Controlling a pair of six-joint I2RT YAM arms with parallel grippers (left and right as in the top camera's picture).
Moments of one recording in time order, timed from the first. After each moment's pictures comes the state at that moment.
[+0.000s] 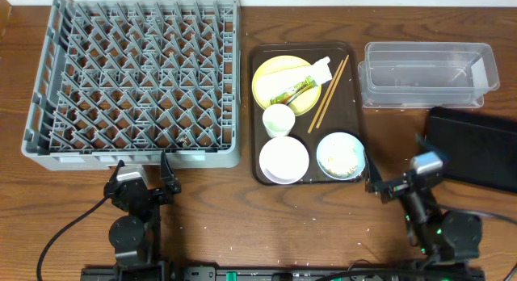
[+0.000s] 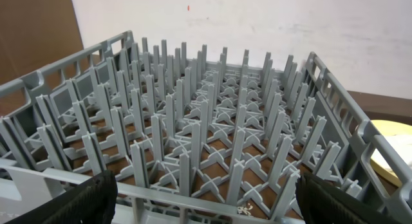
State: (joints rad) left arm 0.12 0.01 0.03 -0.14 -0.03 -0.08; right arm 0.06 0.32 0.30 0.01 -0.28 -0.06
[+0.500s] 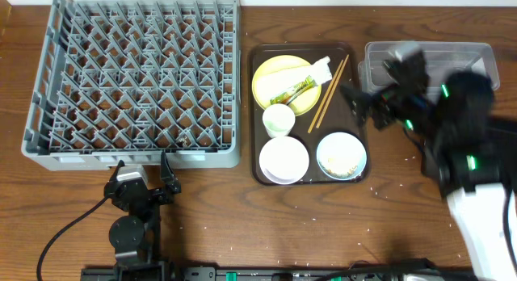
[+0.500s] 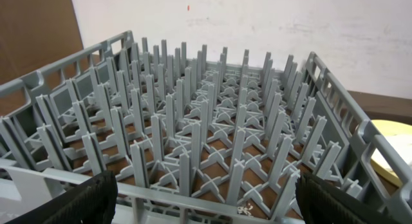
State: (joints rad) left arm 0.12 0.01 0.03 -0.14 -0.03 -0.09; right arm 0.12 1.17 1.13 -0.41 -0.47 -0.09
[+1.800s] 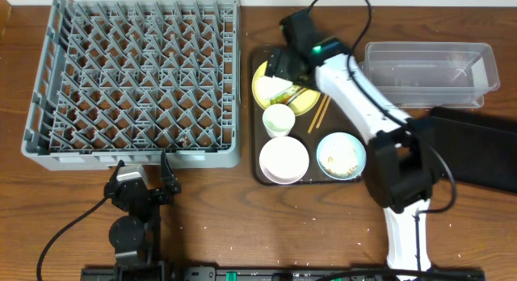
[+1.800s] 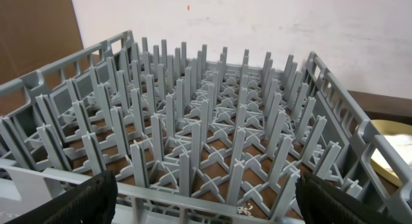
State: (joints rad) left arm 0.12 0.01 0.03 -0.14 -0.03 -0.08; right arm 0.47 2.23 1.90 -0.78 0.07 0.77
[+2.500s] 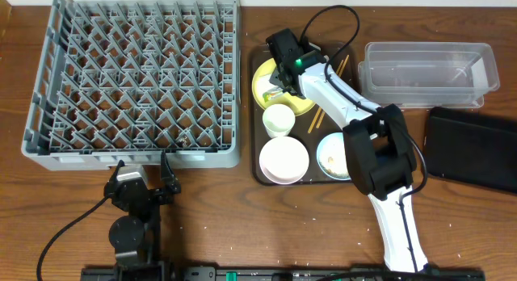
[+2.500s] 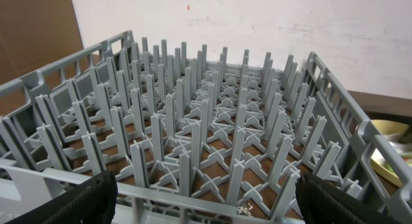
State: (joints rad) left arm 0.12 0.01 0.03 -0.14 -0.03 -0.08; right arm 0.49 2.38 1.90 -0.67 0.21 0.93
